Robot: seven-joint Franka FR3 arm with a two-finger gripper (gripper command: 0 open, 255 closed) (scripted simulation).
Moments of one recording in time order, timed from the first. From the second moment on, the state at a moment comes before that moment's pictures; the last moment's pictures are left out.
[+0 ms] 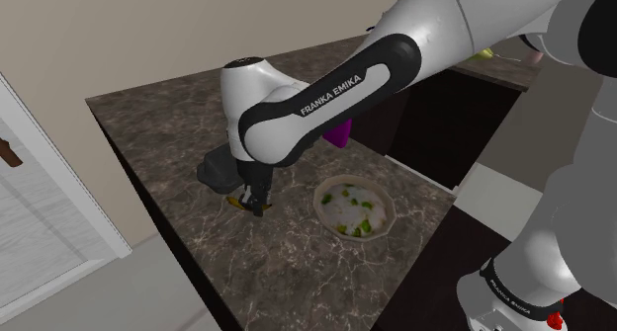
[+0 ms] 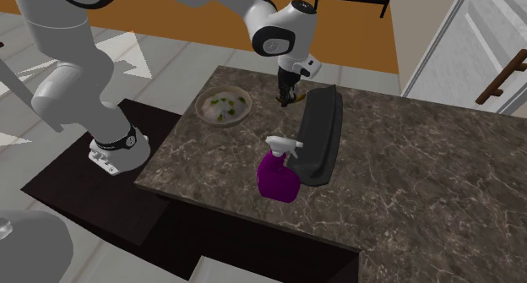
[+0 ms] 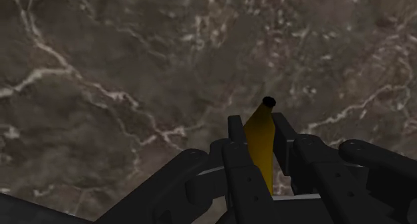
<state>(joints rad) 0.34 0.33 0.24 -1.97 0.01 2.22 -0.03</state>
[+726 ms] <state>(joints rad) 0.34 0.31 0.25 -1.95 0.02 2.18 -0.03</state>
